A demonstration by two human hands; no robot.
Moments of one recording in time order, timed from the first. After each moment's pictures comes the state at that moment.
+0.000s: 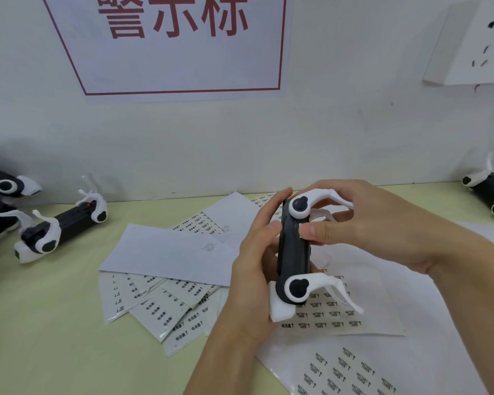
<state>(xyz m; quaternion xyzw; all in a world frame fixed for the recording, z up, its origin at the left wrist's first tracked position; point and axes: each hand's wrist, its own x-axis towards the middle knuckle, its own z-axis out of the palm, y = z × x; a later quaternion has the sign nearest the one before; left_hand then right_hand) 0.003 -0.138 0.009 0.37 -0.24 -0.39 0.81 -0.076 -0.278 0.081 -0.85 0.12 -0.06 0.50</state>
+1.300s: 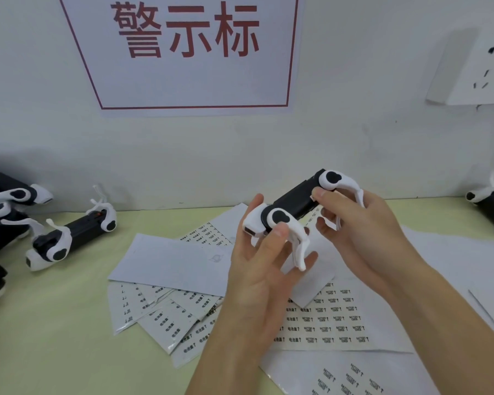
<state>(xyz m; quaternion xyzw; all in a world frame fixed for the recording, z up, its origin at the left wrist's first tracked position) 0.007 -0.133 0.016 0.33 -0.18 -0.34 0.86 -0.049 -0.265 0.055 -0.57 0.17 -0.29 0.75</state>
